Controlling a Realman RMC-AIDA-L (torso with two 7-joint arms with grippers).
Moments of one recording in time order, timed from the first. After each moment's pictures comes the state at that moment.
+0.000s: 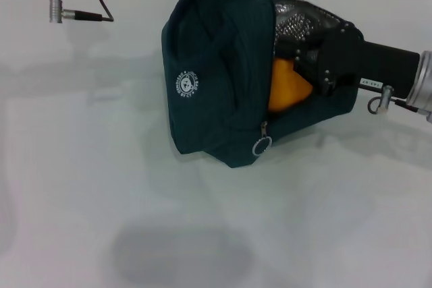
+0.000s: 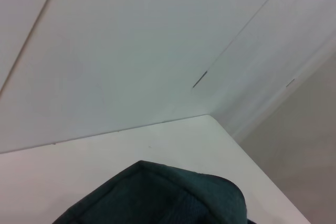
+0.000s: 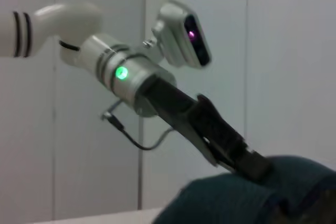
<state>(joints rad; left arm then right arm) -0.80 -2.02 0.82 0.91 2.04 1.49 -2.37 0.72 2.03 -1.06 -0.31 -1.37 -1.41 0.89</state>
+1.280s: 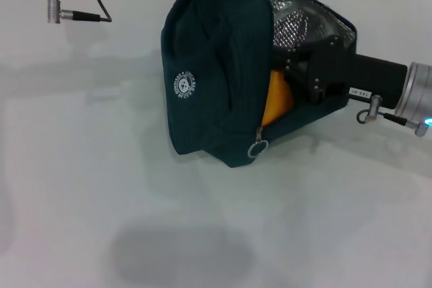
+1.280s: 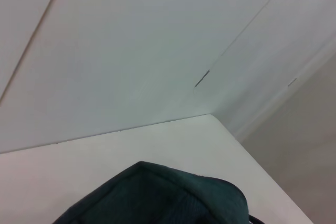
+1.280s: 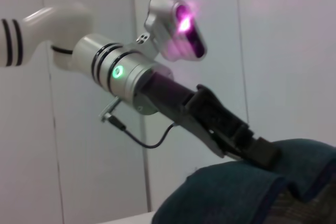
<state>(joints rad) -0.80 -2.01 0.82 0.90 2.04 1.49 -2.36 0.73 2.03 -1.22 -0.24 -1.20 -1.38 0.92</state>
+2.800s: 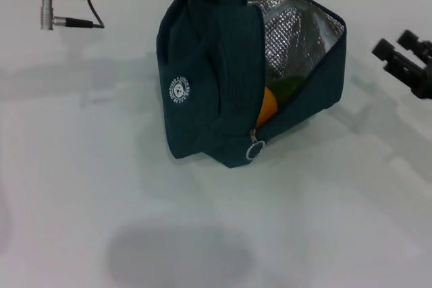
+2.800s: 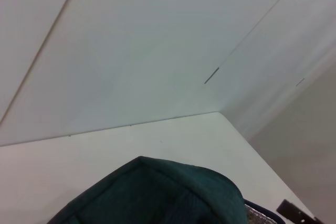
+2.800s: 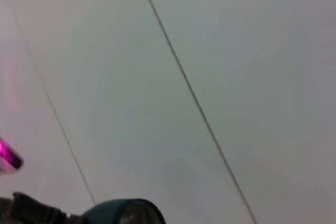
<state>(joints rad) -0.78 -2.00 0.82 0.89 2.04 1.49 -2.36 0.44 2.03 -1.19 -0.23 -0.84 -1.41 1.03</state>
